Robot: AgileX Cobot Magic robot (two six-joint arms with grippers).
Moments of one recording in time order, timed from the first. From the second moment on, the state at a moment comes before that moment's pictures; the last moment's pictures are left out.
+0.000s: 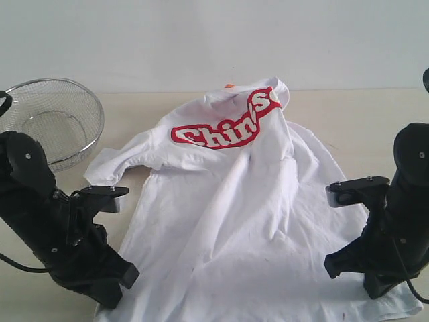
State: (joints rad) left arm -0.38 1.80 -0.74 -0.58 0.67 0.50; right arm 0.16 1.72 -0.73 0.05 0.71 0.01
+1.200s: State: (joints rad) left arm -0.38 1.43 -0.68 -0.54 0.77 0.45; right arm -0.03 1.61 -0.74 0.03 0.77 0.04
